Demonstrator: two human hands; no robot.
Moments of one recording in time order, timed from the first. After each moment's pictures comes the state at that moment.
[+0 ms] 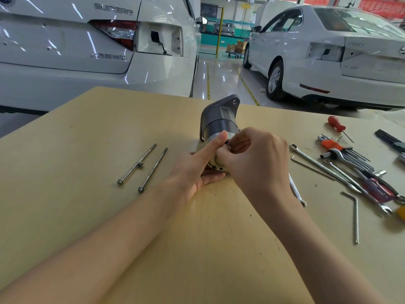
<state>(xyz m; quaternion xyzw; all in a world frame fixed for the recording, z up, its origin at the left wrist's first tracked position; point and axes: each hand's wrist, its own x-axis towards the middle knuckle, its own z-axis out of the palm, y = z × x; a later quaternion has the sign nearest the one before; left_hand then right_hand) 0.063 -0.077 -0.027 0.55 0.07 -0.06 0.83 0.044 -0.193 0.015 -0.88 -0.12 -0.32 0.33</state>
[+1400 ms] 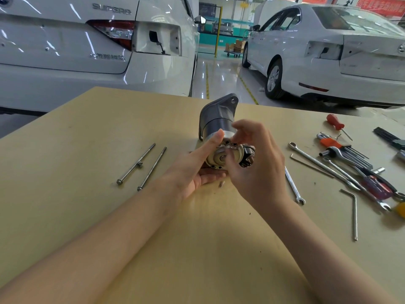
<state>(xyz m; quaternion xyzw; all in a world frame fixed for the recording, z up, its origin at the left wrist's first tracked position) 0.062 -0.072 -0.026 0.57 0.04 -0.08 0.81 0.051 -0.207 -0.009 -0.77 -0.30 -0.42 0.37</state>
